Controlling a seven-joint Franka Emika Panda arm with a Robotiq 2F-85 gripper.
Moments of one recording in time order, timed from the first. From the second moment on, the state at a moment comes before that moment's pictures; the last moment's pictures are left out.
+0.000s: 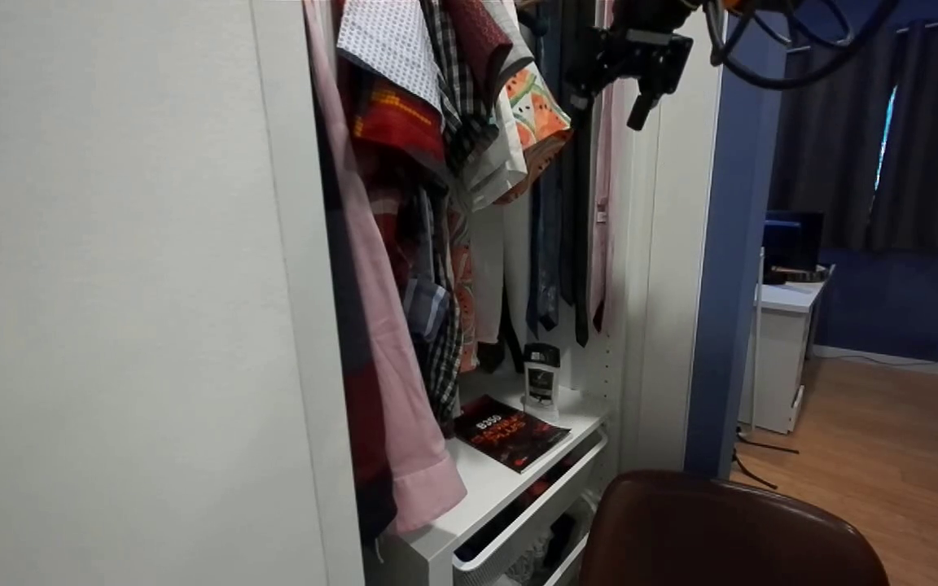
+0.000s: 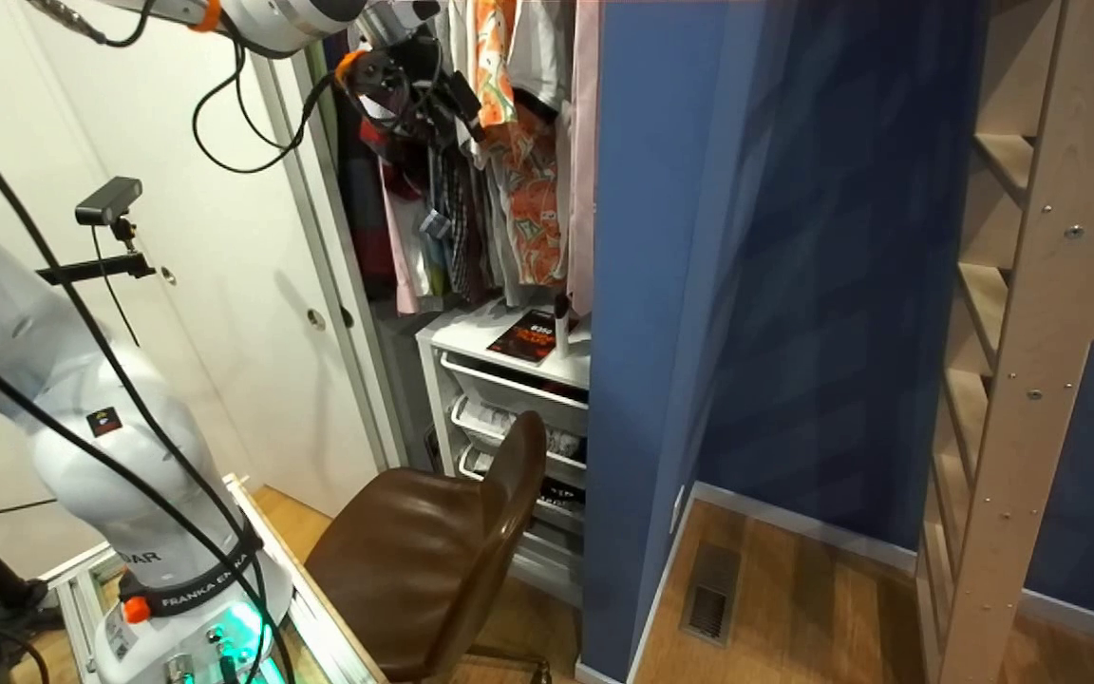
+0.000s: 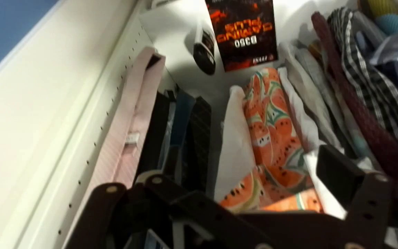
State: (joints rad) arm 0.01 -0.31 0.27 -2.04 -0.19 2.23 0.43
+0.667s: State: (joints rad) arm 0.01 -0.28 0.26 -2.00 -0.20 2.29 0.40
